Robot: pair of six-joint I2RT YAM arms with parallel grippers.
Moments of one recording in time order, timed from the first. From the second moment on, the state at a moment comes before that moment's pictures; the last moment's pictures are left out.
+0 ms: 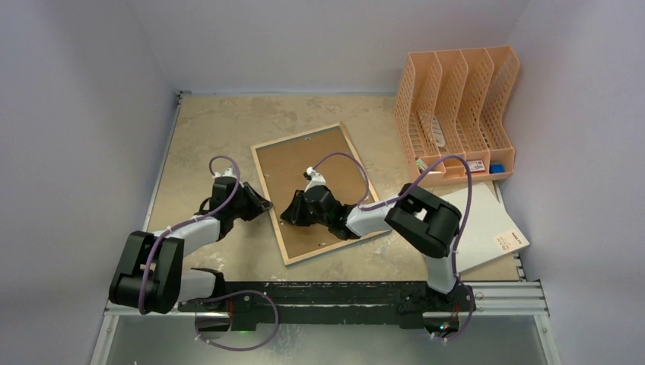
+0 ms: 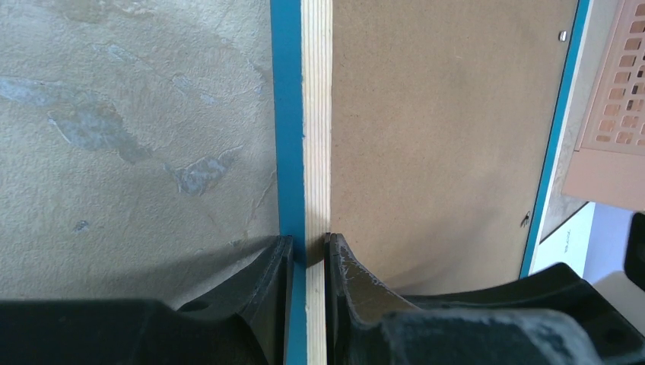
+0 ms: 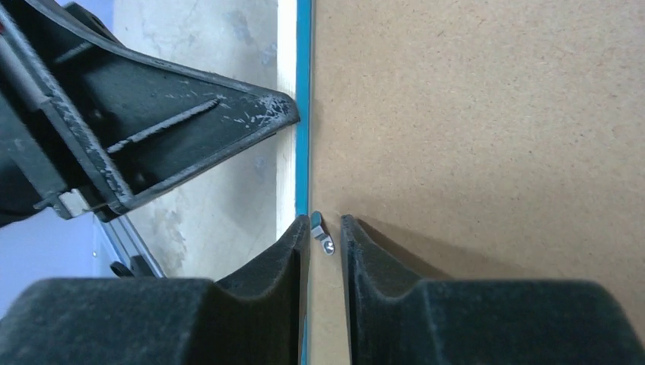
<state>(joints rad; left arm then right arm) -0.18 1.29 0.36 0.19 0.22 -0.80 1.01 1.92 0.90 0.50 0.04 0.96</state>
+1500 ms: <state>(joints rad) -0.19 1.30 0.47 0.01 0.19 -0.76 0.85 1.77 0.99 0.43 -0.17 0.71</state>
